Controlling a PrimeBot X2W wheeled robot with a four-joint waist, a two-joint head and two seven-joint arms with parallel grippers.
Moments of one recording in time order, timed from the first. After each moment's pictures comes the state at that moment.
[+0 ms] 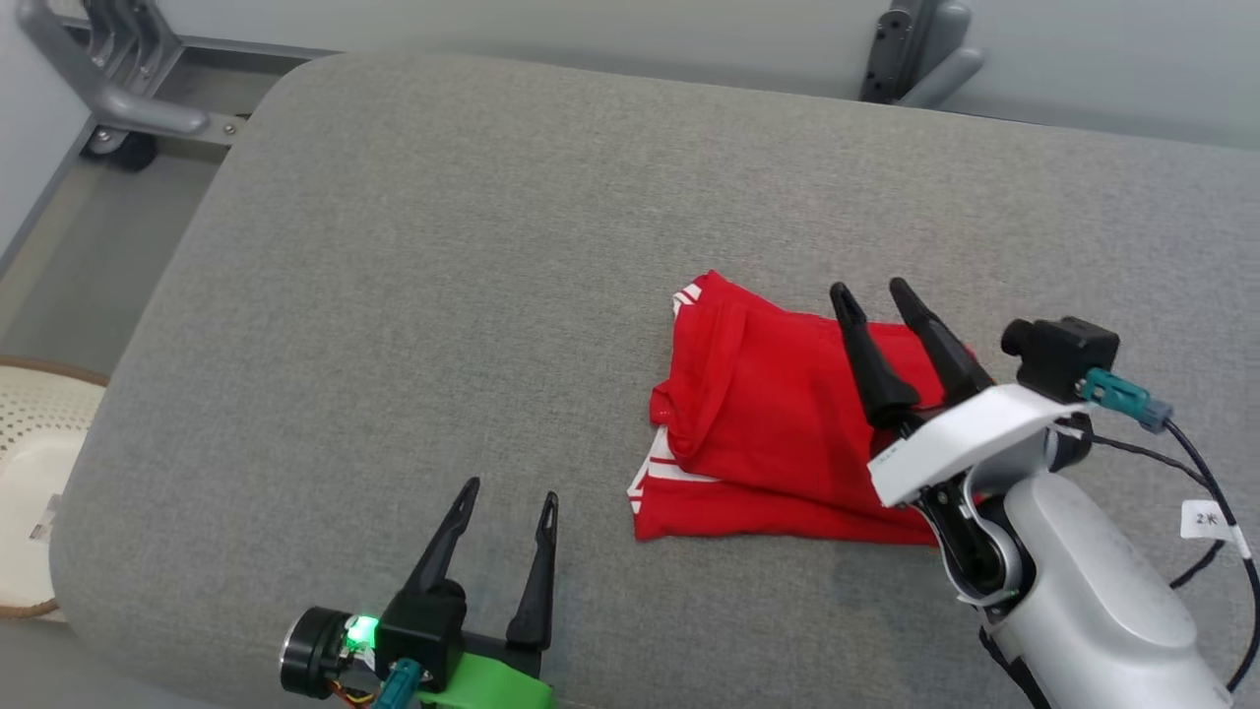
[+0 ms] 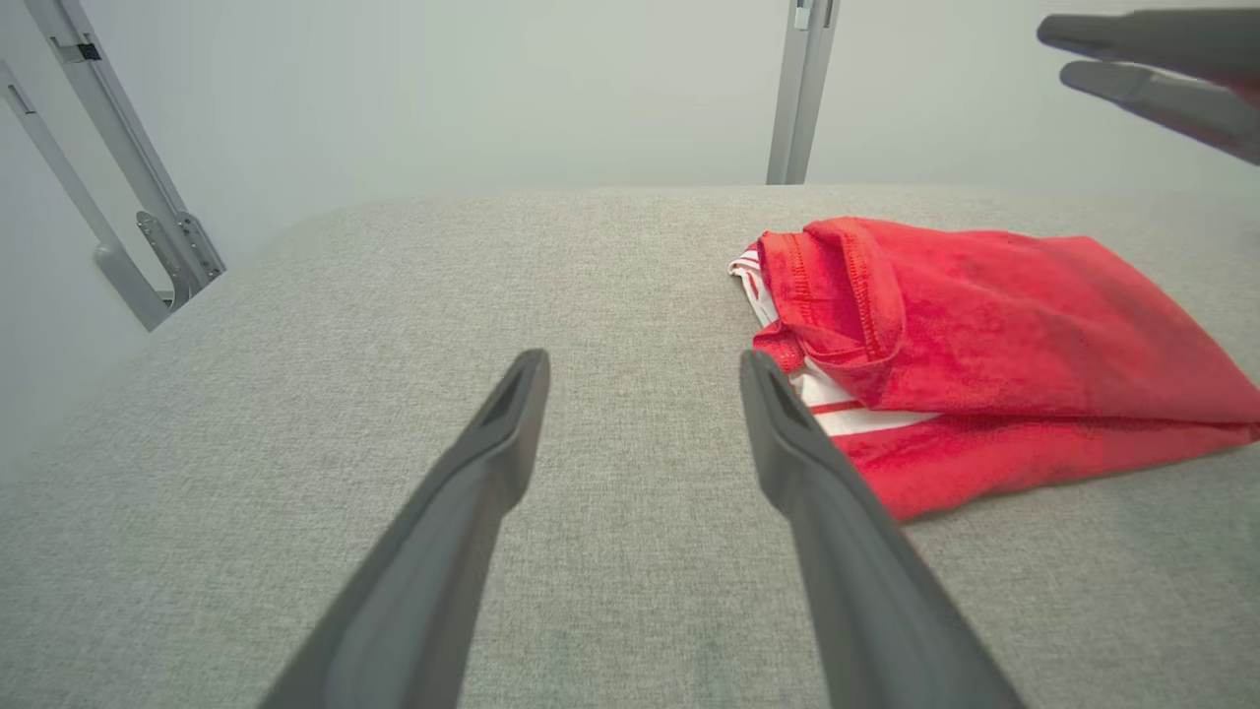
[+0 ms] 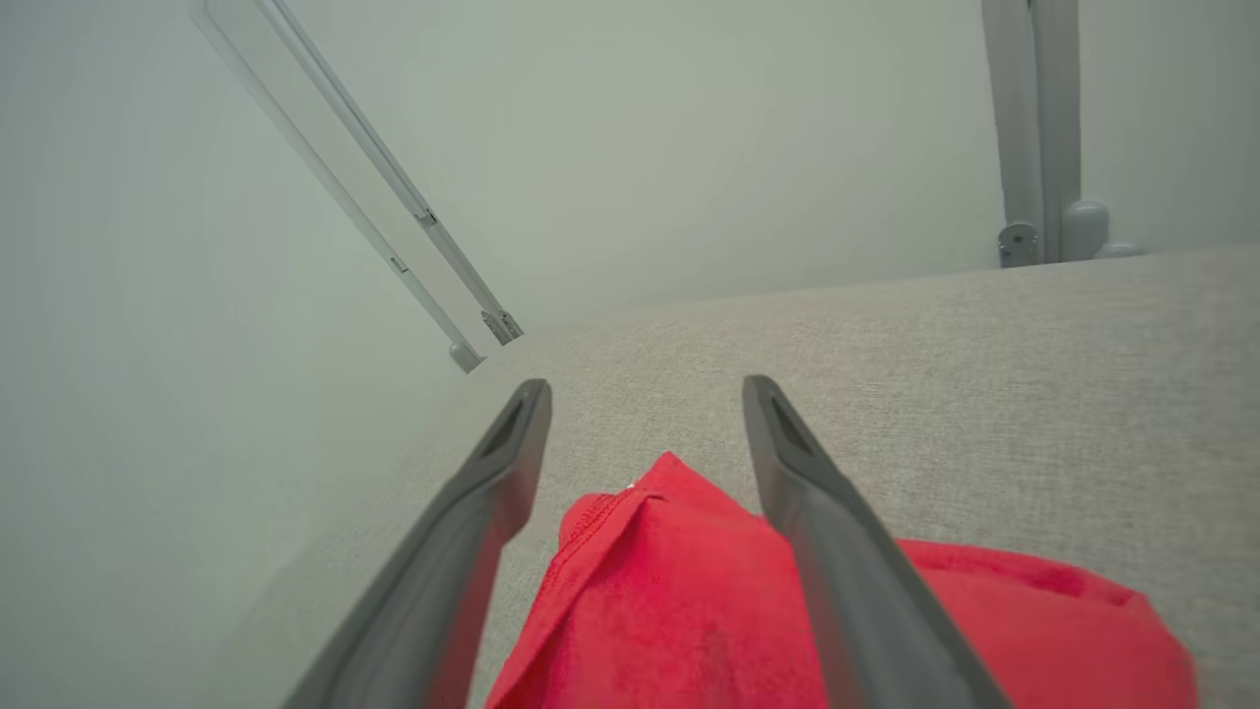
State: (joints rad) left arm -0.01 0.05 -0.36 0.16 -0.11 0.01 -0.26; right arm -0.42 -0.18 0.36 0.33 0.69 0.13 -0.17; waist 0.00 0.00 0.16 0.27
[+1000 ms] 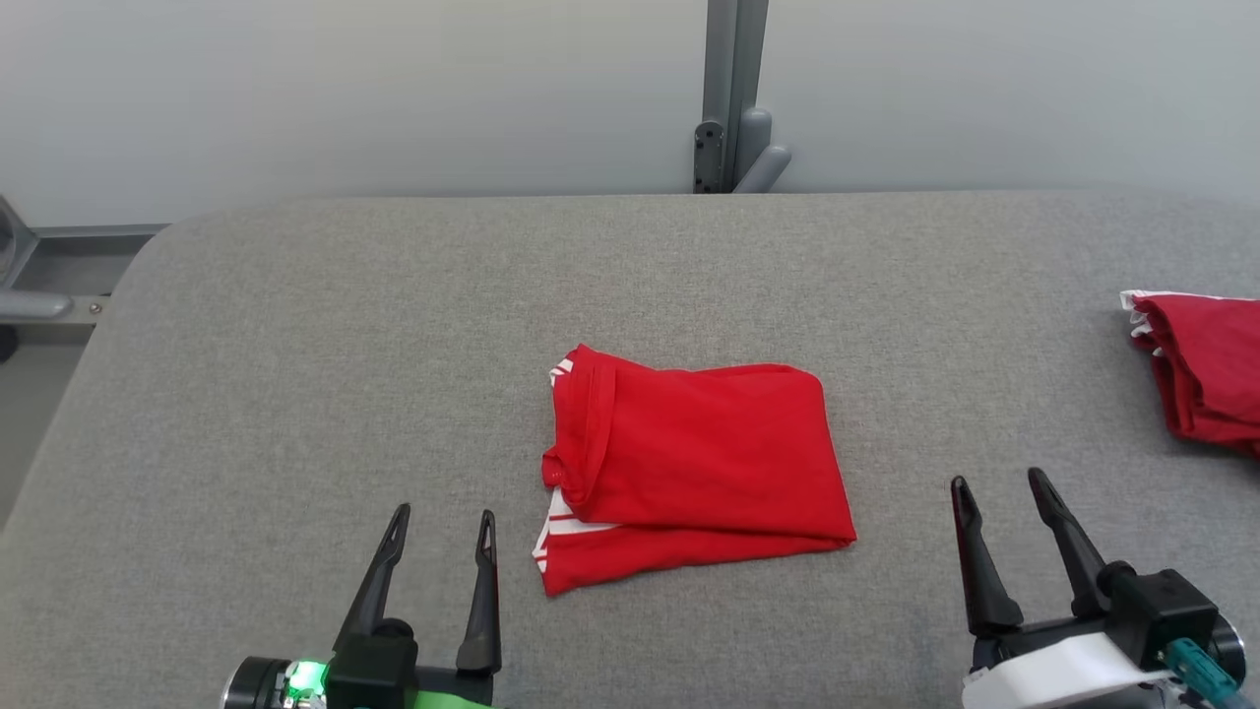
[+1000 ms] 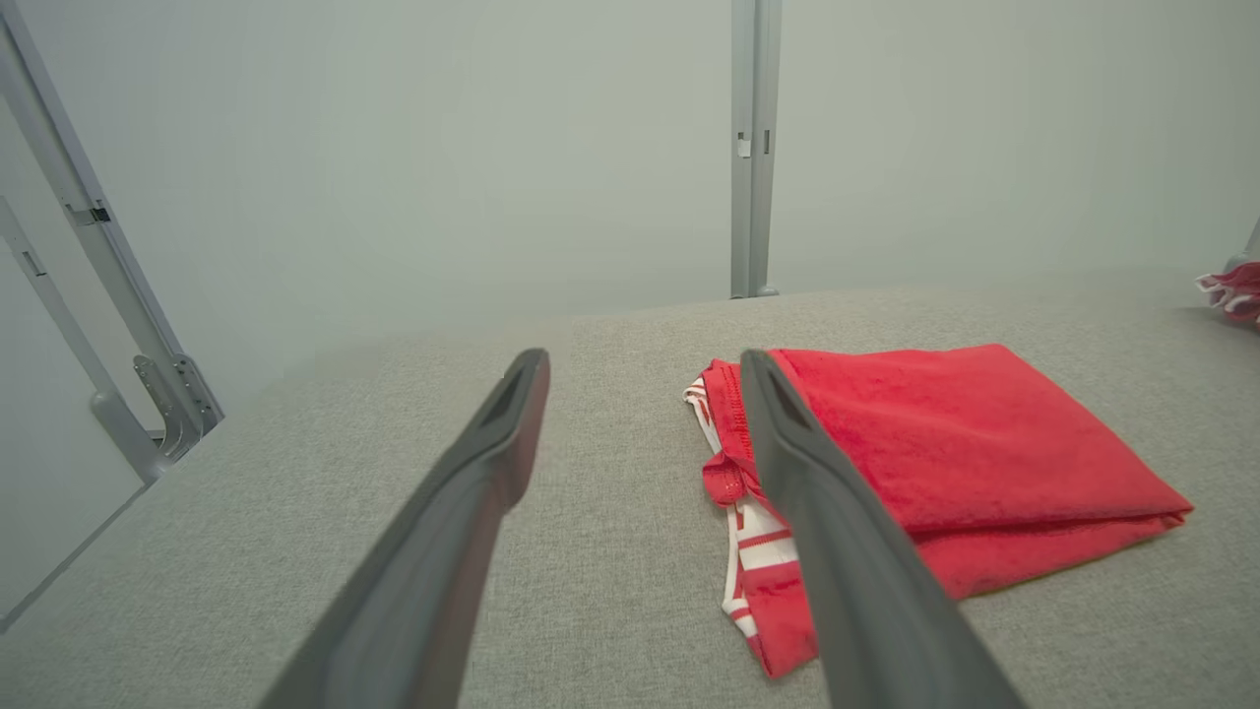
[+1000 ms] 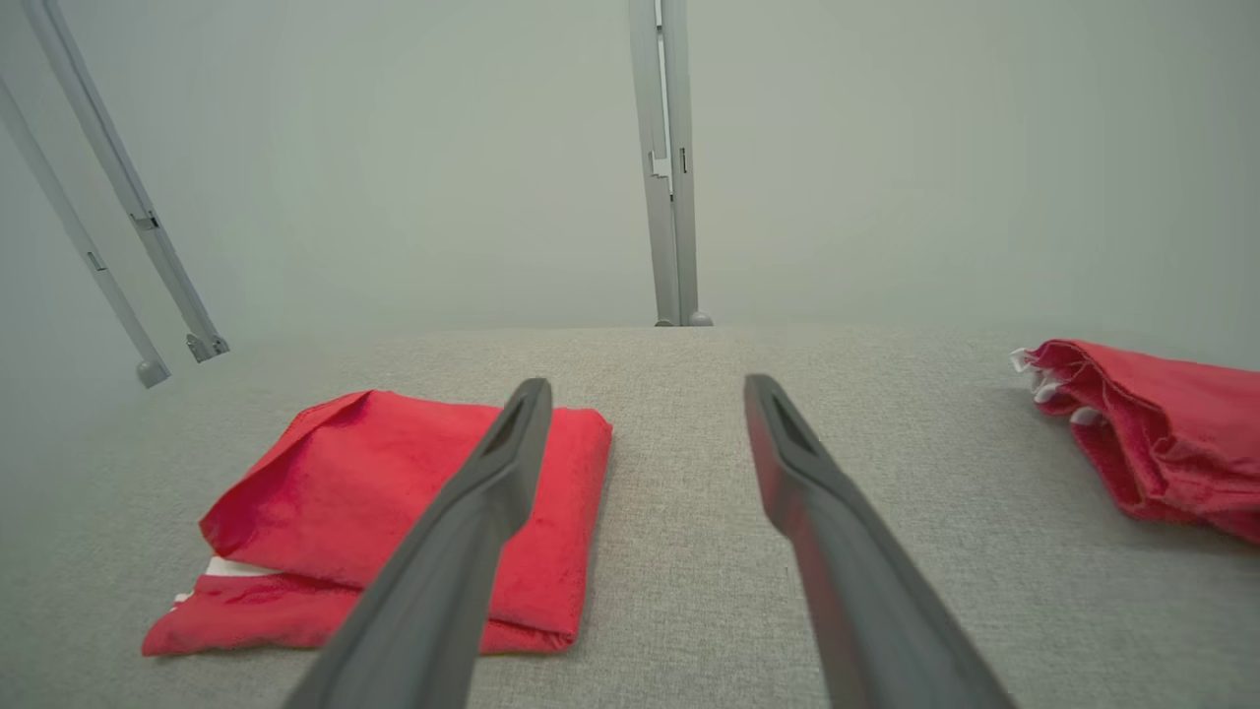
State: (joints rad) left arm 0.09 0.05 -0.27 0.06 -0.05 0.08 -0.26; right arm 0.10 -0.08 0.05 0.04 0.18 0.13 -0.26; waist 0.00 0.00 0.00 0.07
